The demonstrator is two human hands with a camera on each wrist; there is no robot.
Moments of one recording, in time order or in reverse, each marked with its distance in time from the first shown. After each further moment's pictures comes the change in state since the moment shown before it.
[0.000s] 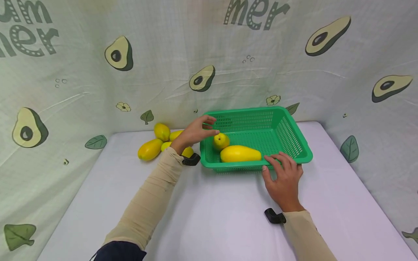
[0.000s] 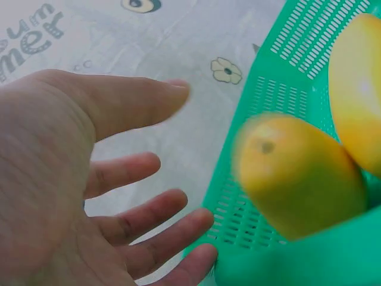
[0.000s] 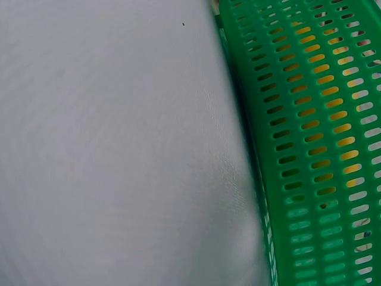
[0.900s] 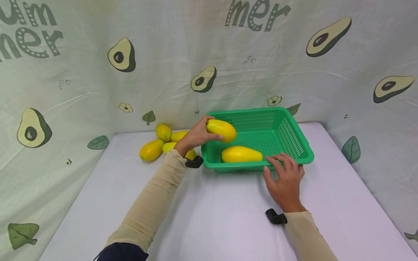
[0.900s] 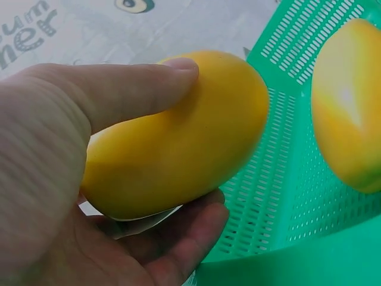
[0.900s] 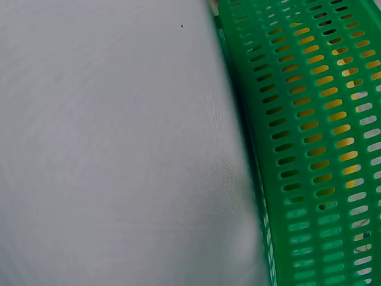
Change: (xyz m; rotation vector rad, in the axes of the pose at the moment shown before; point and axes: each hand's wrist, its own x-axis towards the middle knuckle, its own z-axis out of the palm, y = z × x) left_hand -0.001 -0.005 0.009 -0.135 -0.010 -0.005; right_hand 0.000 0.000 -0.001 0.005 0.006 -0.002
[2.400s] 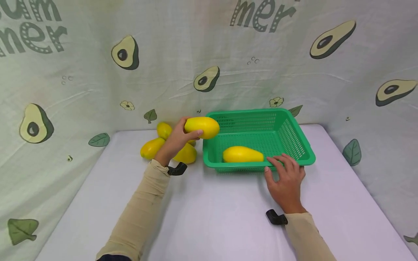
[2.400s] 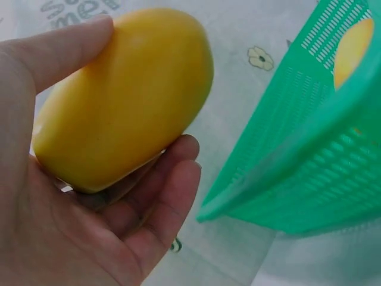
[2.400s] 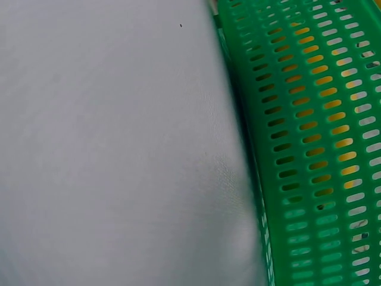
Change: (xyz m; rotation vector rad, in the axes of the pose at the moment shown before) left_hand -0.053 -0.021 -0.033 -0.255 0.173 0.057; right_hand 0.002 -0.005 -0.002 -0.006 -0.009 0.005
